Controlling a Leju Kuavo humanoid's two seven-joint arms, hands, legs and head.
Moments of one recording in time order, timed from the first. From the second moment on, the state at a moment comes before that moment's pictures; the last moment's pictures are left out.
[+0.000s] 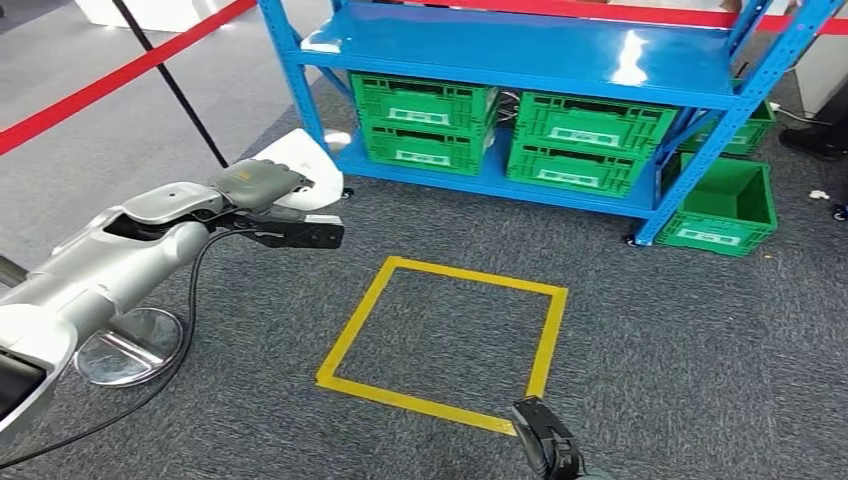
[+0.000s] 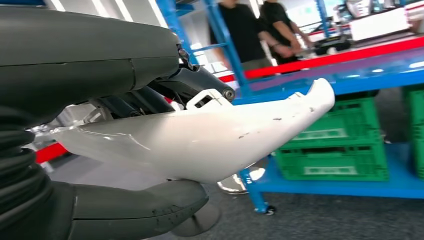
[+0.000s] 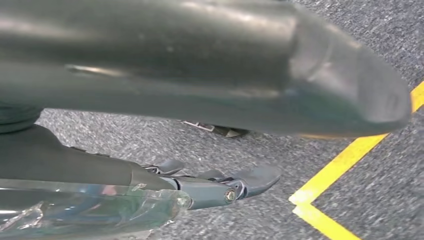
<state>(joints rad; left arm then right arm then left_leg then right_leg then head) -1.09 0.05 -0.76 -0.49 -0.88 0.02 -0.16 -0.08 0.02 0.35 -0.17 -0.04 -0.06 -0.03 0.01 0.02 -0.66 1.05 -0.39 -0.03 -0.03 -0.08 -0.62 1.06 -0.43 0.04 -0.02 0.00</state>
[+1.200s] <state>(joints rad) -1.09 0.05 -0.76 -0.49 -0.88 0.02 -0.16 -0.09 0.02 0.35 -0.17 -0.03 -0.06 -0.03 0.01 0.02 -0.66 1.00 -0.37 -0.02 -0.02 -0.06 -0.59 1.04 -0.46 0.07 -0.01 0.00</state>
